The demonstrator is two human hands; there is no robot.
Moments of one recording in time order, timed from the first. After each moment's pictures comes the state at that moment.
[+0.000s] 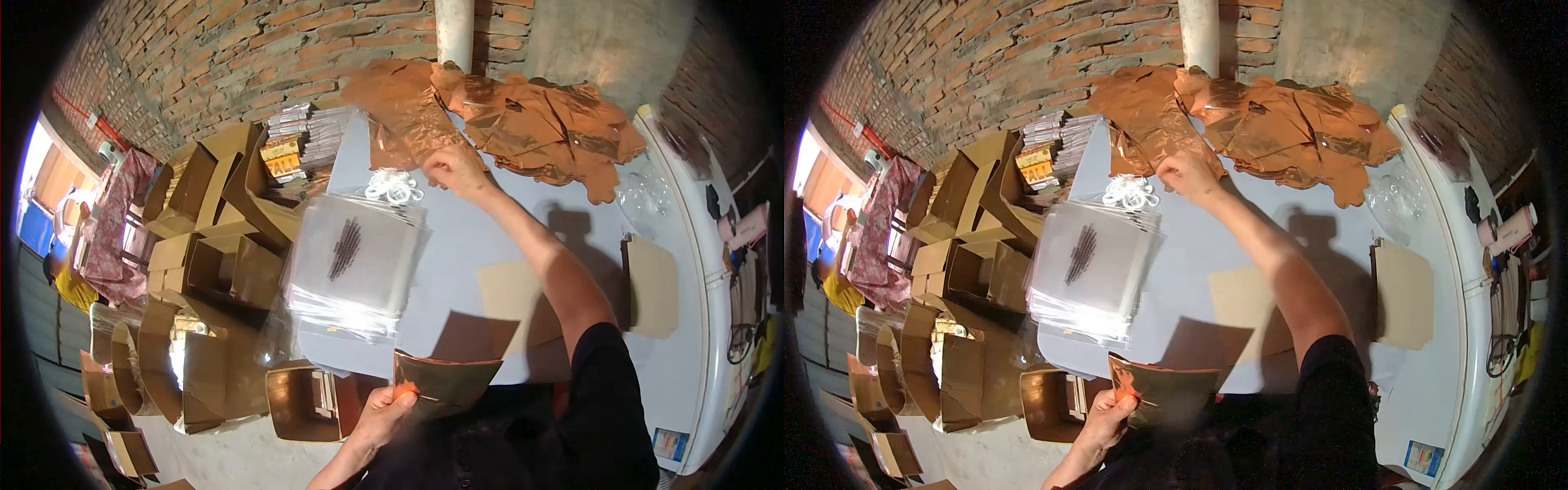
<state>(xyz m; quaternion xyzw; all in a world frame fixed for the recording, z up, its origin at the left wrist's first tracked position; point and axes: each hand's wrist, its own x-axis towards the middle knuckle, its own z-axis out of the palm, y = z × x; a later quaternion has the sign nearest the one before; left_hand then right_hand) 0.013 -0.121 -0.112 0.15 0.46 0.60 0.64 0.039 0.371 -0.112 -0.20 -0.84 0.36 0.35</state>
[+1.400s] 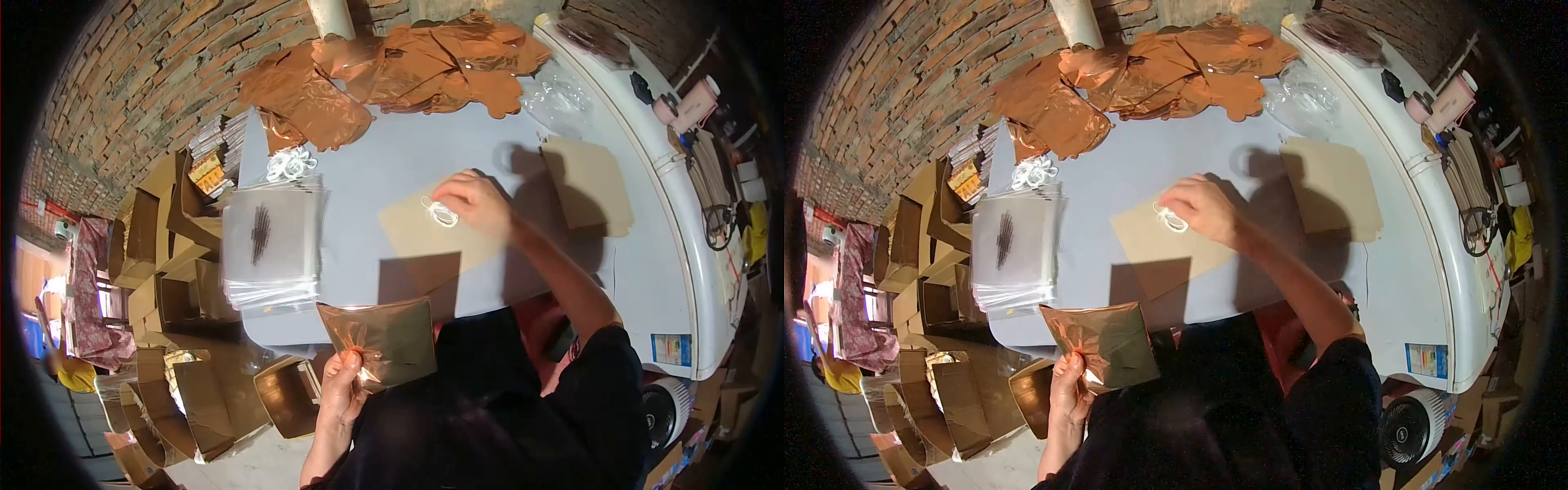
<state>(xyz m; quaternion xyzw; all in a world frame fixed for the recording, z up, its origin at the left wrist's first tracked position) 0.043 -0.116 -0.093 0.10 0.41 0.62 0.66 0.294 0.205 -0.078 -0.34 -0.85 0.28 0.28</state>
